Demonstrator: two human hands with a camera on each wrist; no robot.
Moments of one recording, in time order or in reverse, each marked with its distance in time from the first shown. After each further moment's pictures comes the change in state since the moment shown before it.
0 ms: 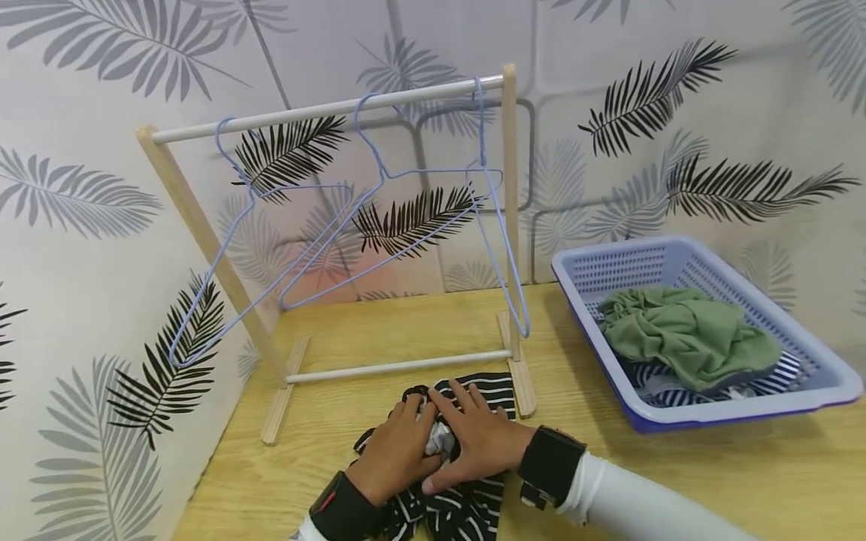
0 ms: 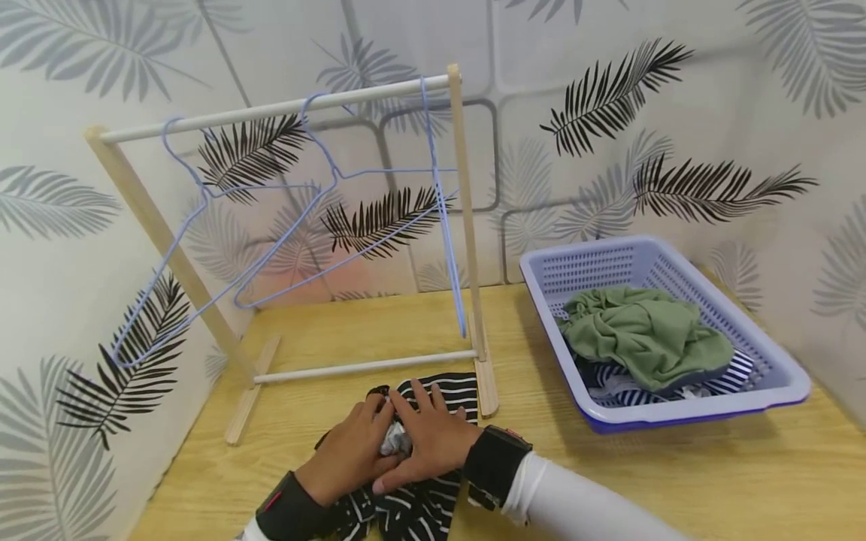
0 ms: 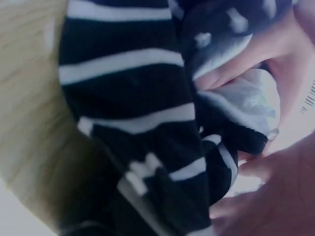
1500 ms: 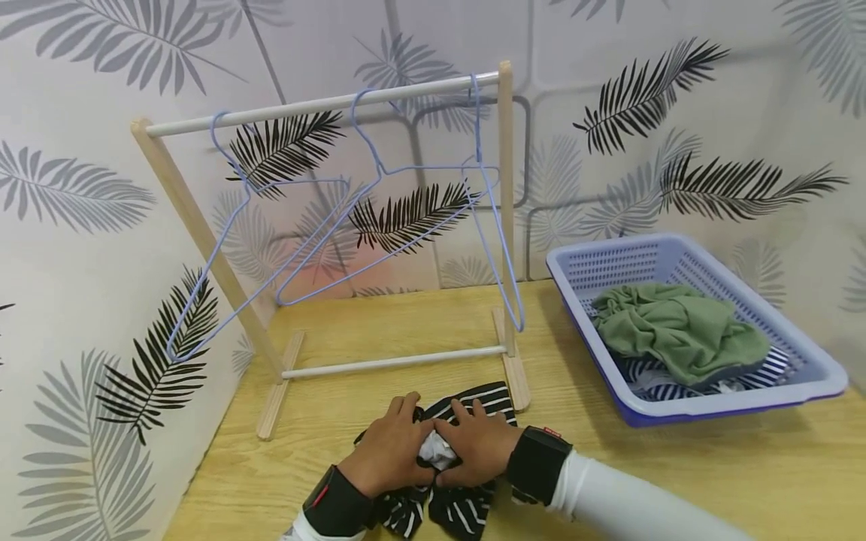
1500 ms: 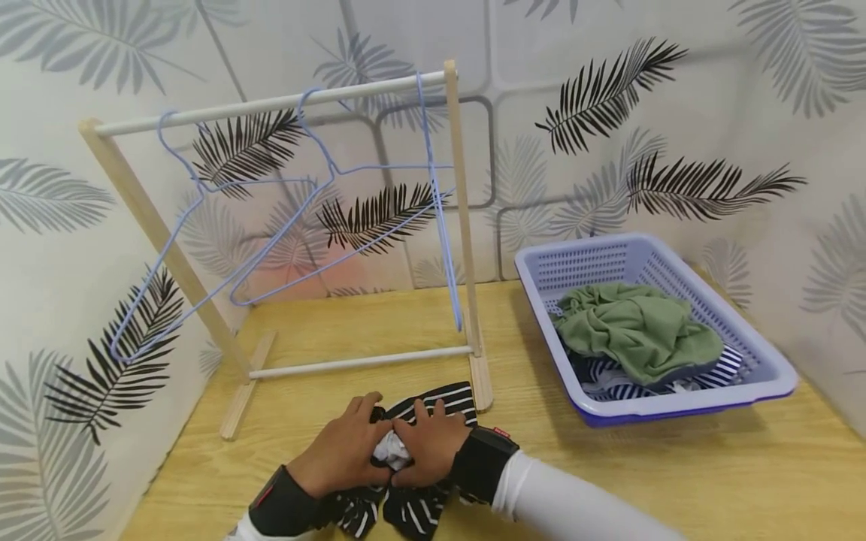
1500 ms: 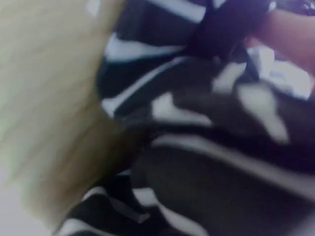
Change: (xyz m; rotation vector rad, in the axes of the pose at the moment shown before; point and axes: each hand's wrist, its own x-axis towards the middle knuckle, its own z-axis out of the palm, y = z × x) left_hand 0.000 0.004 -0.012 -0.039 -0.183 0.000; right_hand -0.008 -0.010 0.005 -0.292 -0.085 0.062
